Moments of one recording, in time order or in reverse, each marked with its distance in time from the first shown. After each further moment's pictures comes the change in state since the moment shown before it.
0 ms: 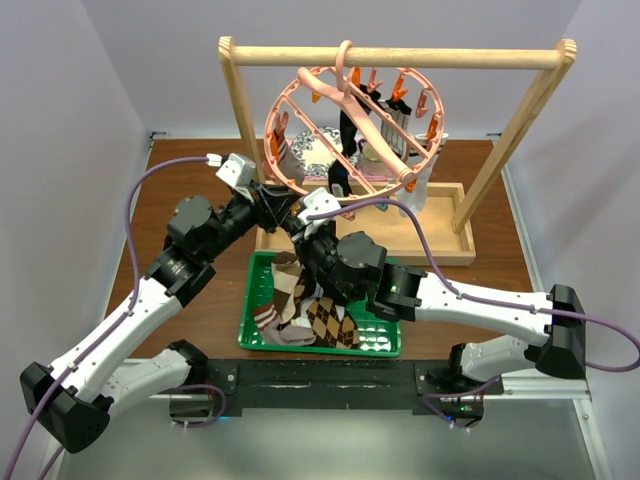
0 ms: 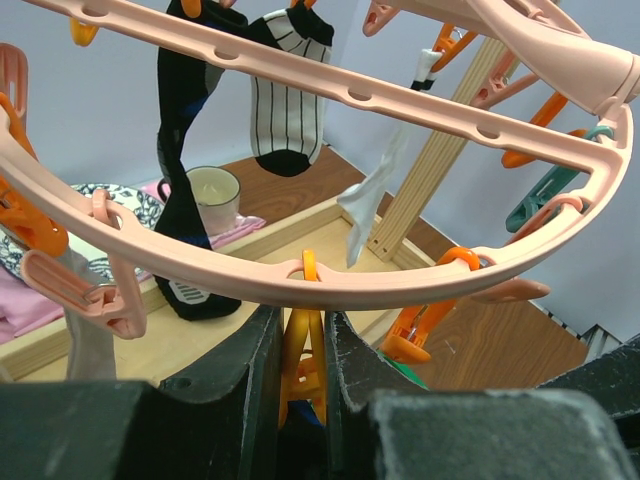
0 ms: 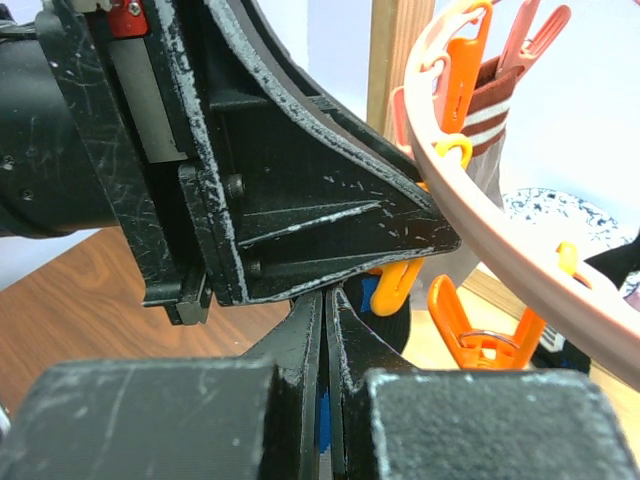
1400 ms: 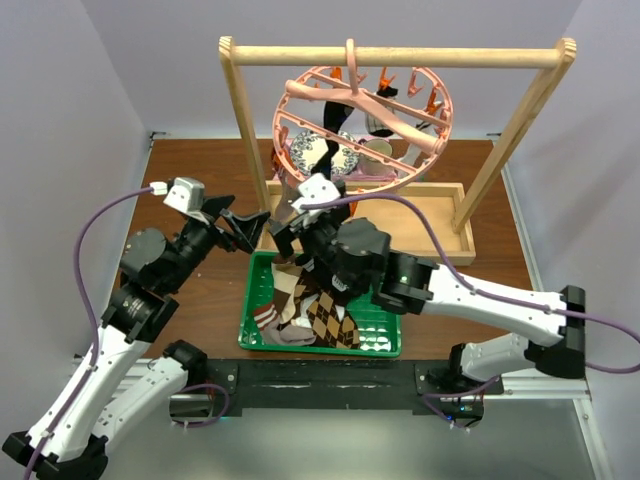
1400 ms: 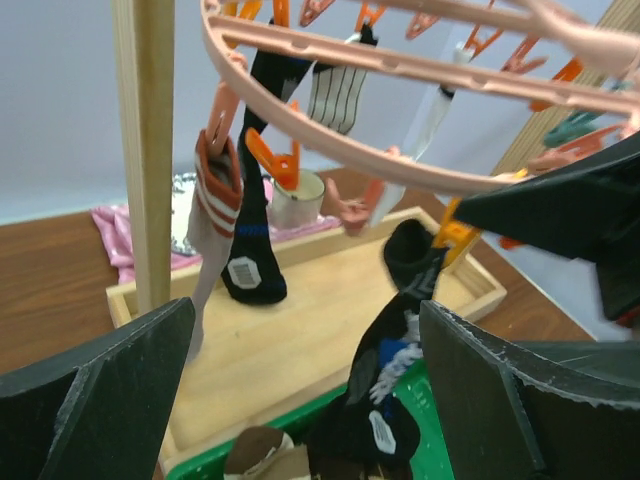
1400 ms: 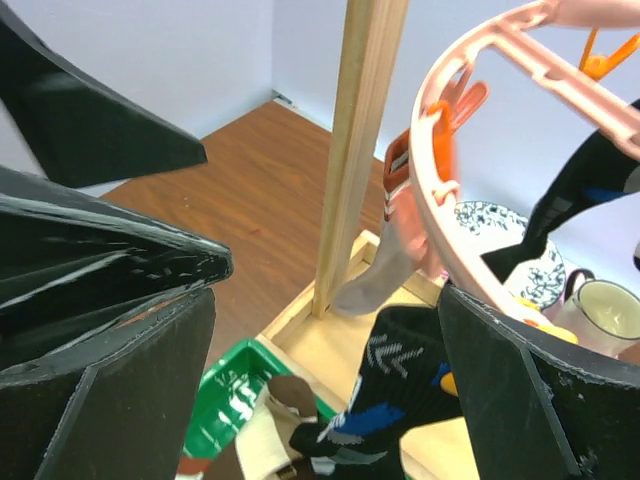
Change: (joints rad) left arm 0.105 -0.306 -0.043 -0.252 -0.103 0.019; right arm 0.000 0.030 0.186 -0.197 0.061 -0.094
